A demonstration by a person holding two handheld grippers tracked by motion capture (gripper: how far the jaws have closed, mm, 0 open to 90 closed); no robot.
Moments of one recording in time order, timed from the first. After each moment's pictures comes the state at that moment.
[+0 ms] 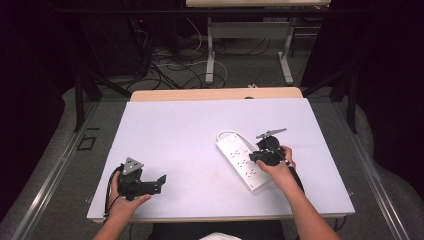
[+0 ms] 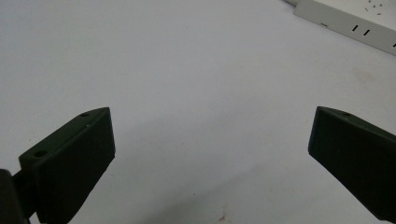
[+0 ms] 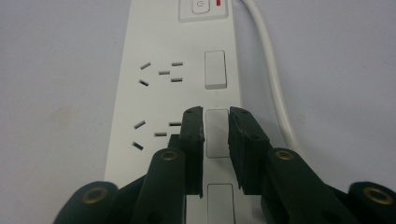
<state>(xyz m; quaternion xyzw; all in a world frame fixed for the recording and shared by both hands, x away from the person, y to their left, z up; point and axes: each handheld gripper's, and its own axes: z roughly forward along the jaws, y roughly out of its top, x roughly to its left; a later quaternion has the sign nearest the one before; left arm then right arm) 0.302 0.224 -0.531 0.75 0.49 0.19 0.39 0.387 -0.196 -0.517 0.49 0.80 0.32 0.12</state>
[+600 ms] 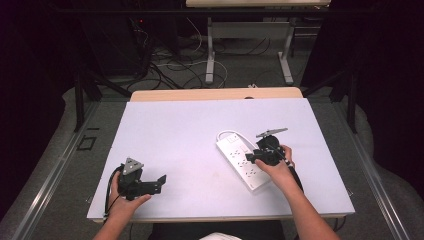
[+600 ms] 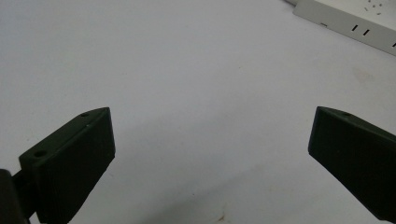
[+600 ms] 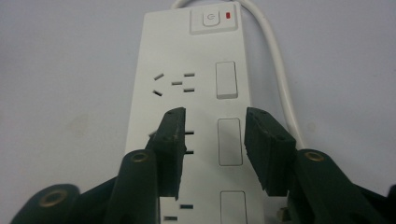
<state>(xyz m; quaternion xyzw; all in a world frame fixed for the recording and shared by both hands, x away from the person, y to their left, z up) 0.303 0.224 -0.532 0.76 0.49 0.19 0.39 0.386 -0.194 -0.514 0.49 0.79 0.34 0.11</state>
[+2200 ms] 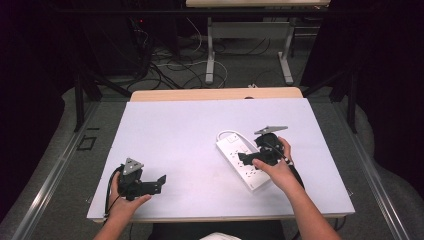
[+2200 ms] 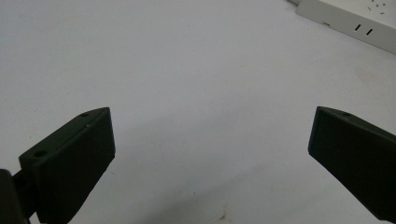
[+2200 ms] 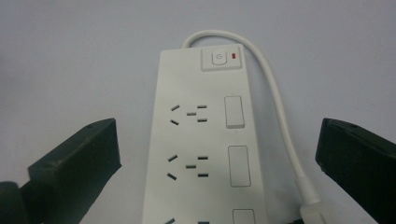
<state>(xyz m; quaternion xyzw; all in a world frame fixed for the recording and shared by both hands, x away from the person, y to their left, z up) 0.302 0.224 -0.532 0.75 0.50 0.19 0.39 0.378 -0.184 -0.490 0.48 0.78 0.37 0.15</state>
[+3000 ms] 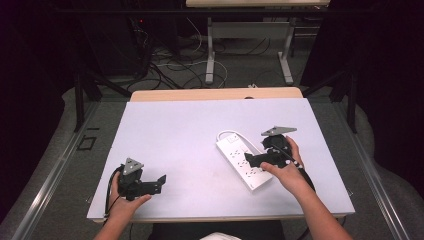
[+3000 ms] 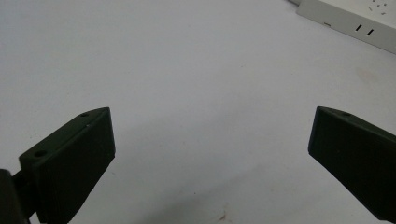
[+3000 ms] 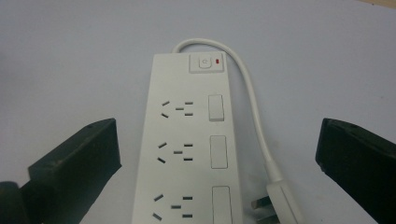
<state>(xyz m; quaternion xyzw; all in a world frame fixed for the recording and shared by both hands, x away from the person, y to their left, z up) 0.302 0.224 -0.532 0.75 0.50 0.19 0.38 0.358 -0.197 -0.473 0.47 0.78 0.37 0.19</state>
